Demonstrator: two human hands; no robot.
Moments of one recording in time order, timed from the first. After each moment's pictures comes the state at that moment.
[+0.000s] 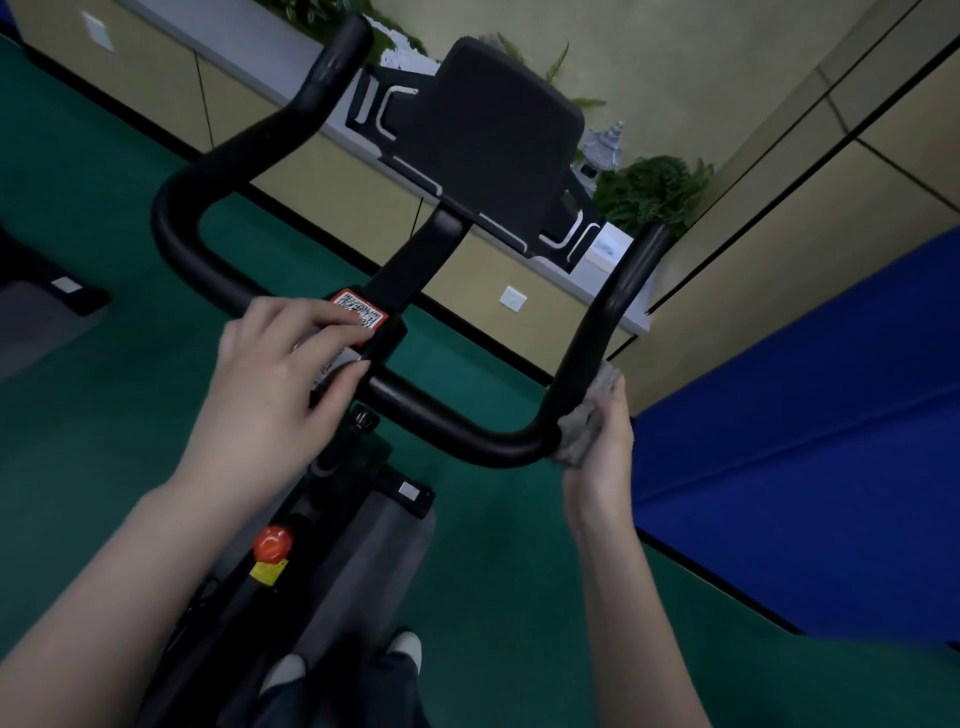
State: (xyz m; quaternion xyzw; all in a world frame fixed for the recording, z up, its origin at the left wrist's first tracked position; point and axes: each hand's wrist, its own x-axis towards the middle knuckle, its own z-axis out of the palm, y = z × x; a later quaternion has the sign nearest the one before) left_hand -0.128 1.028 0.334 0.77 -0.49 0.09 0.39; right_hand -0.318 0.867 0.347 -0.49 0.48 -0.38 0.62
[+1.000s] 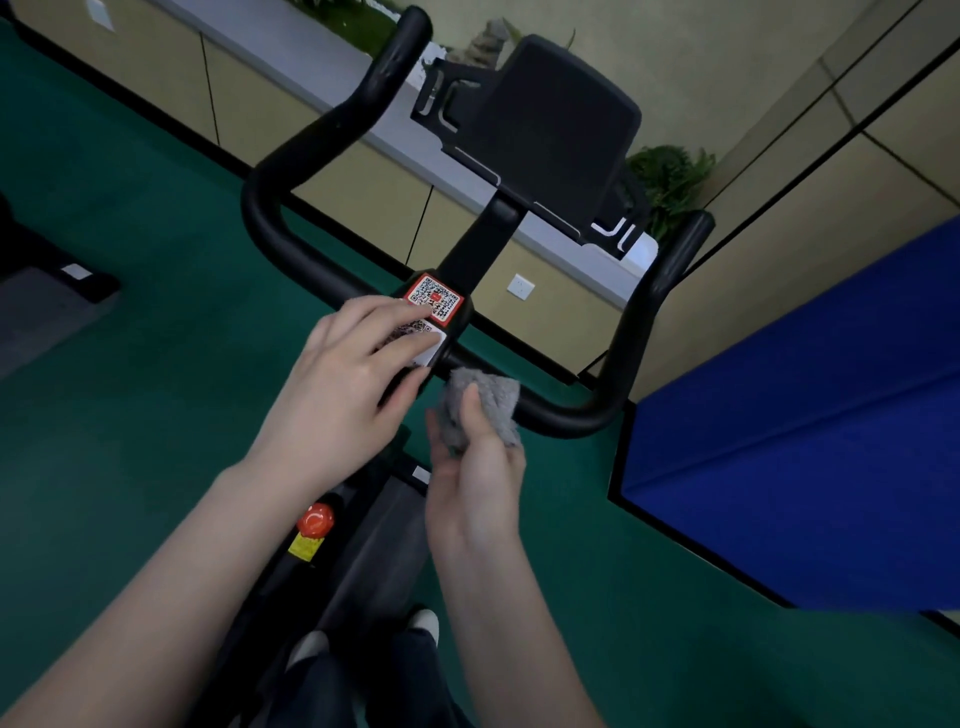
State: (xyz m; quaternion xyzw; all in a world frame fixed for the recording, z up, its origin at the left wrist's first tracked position) left_hand -0.116 1.059 0.328 0.73 -0.57 0.06 0.38; right_hand -0.223 1.016 0.342 -0.18 0.47 -0.43 0.75
